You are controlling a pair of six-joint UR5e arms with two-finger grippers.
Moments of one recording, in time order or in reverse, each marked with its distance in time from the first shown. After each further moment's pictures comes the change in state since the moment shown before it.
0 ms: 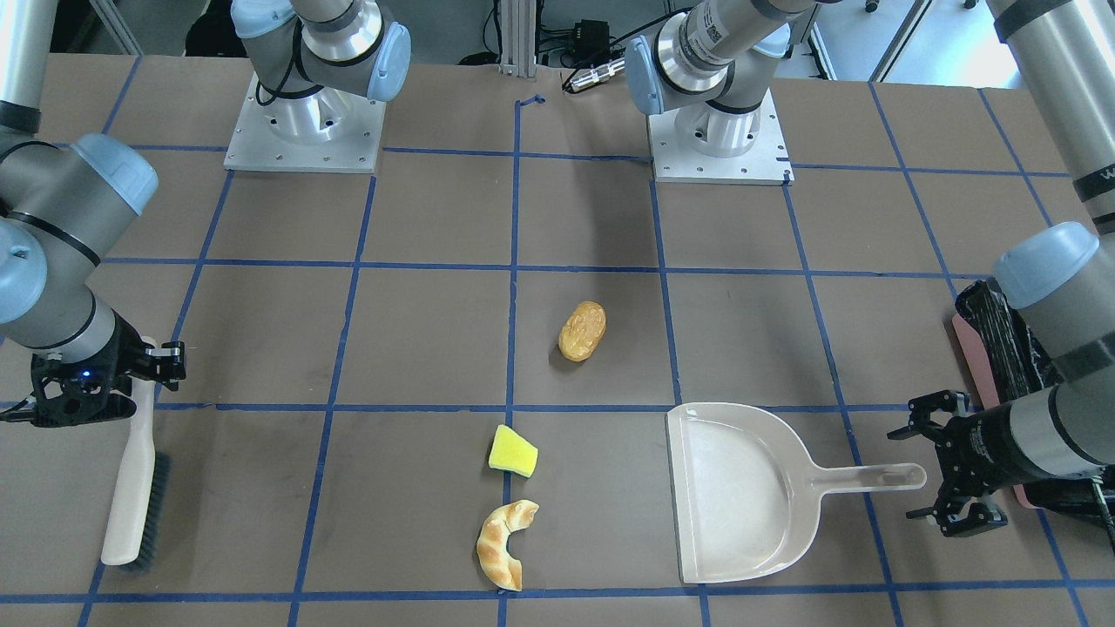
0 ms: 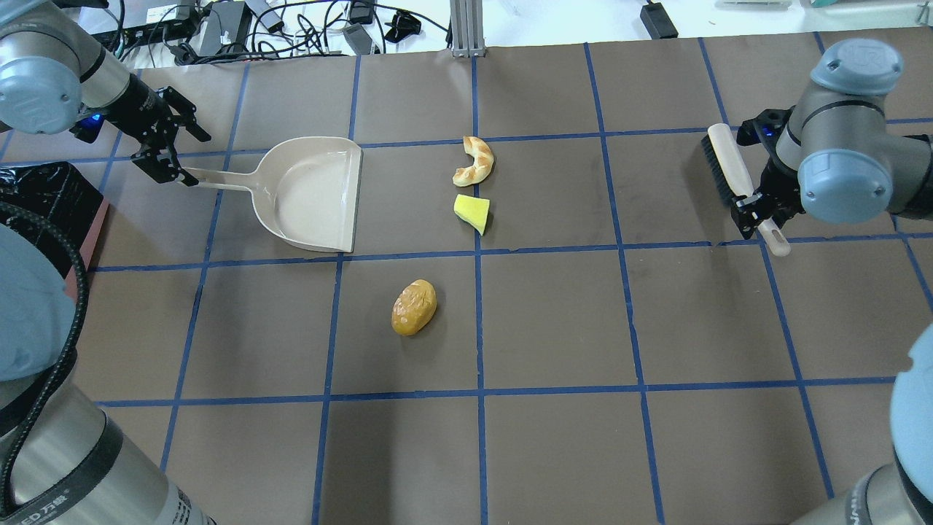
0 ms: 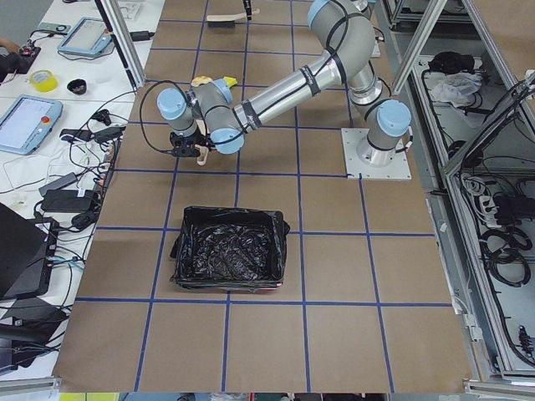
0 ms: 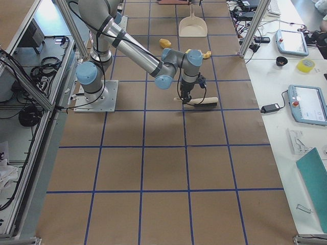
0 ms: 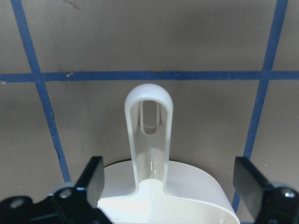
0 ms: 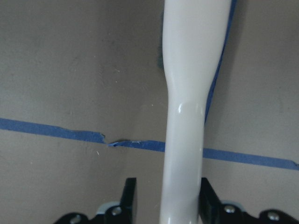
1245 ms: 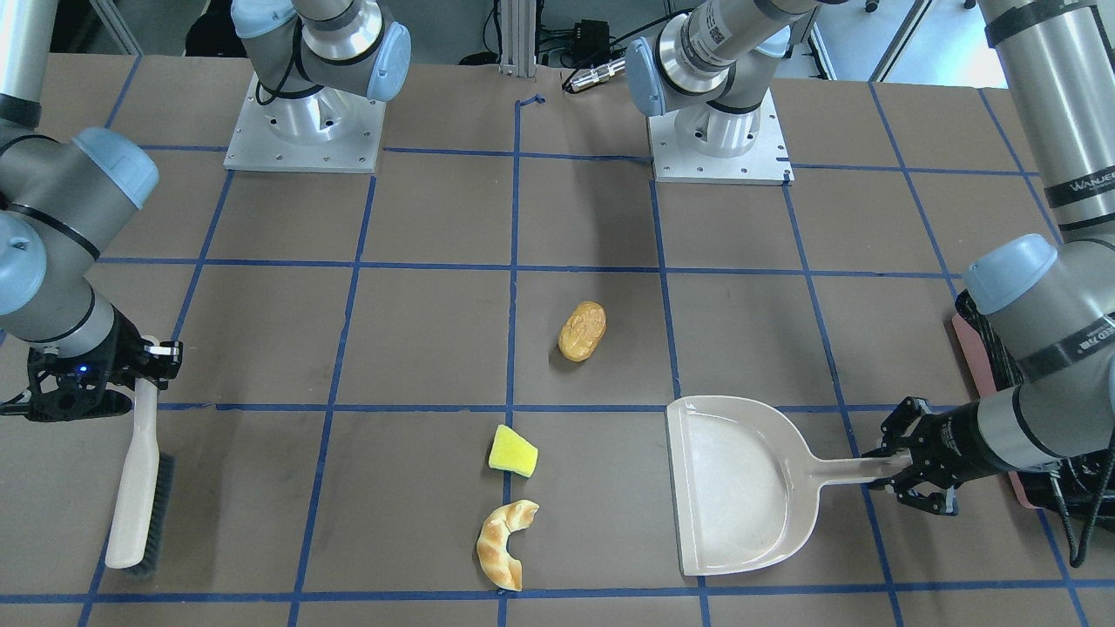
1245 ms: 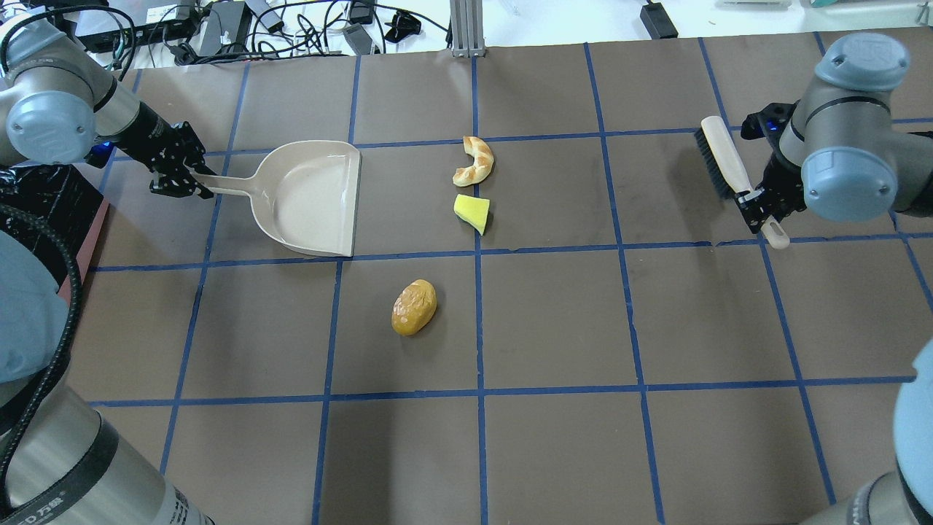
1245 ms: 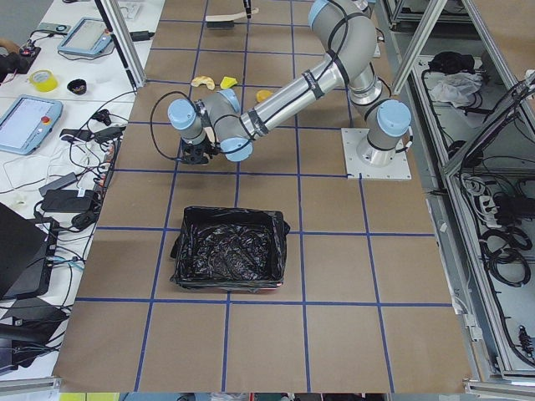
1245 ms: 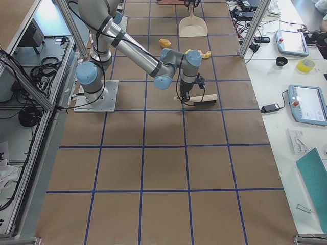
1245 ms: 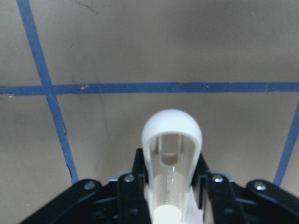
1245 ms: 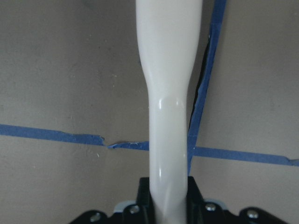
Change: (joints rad) left arm 0.014 0.015 -0.090 0.062 0.003 0.023; right arm 0.005 -0.024 -0.016 0.001 -0.002 0.037
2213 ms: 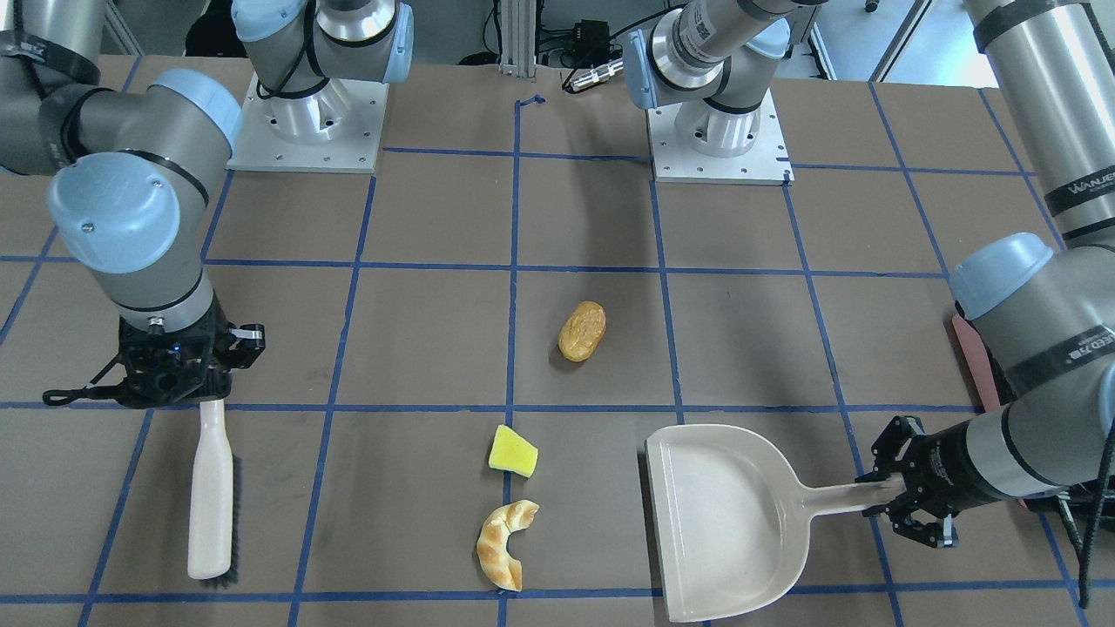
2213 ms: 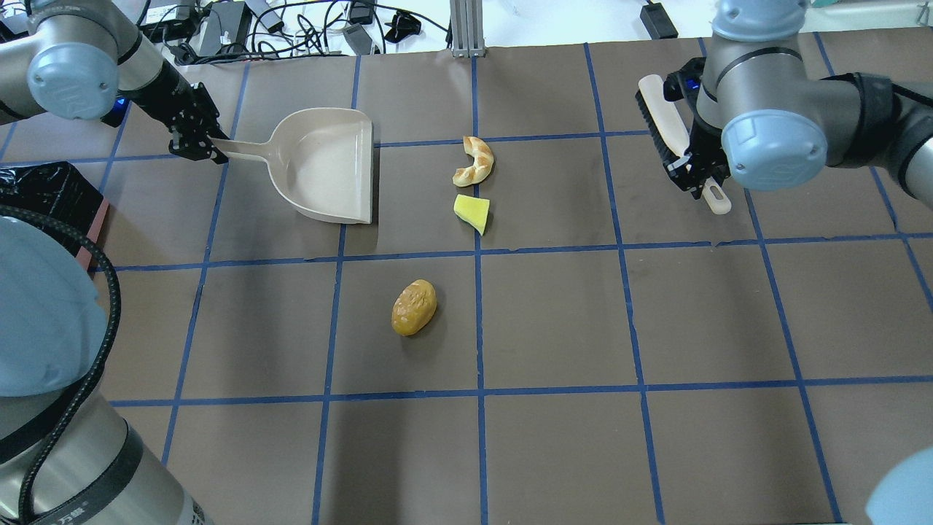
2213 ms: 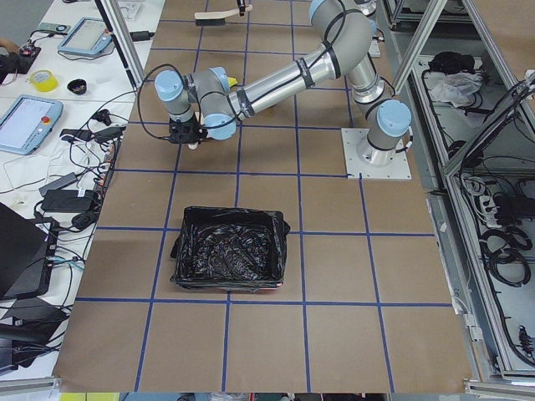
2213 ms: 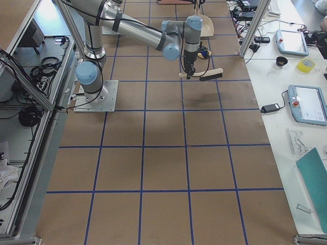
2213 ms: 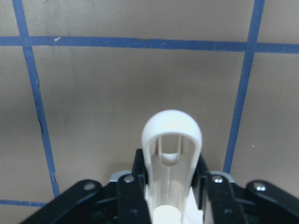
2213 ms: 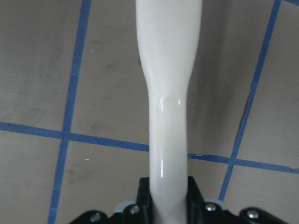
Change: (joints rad) left arm -0.117 -0.017 0.147 -0.073 0.067 -0.177; right arm 0.272 -0.069 -0.105 0.148 -0.056 0.207
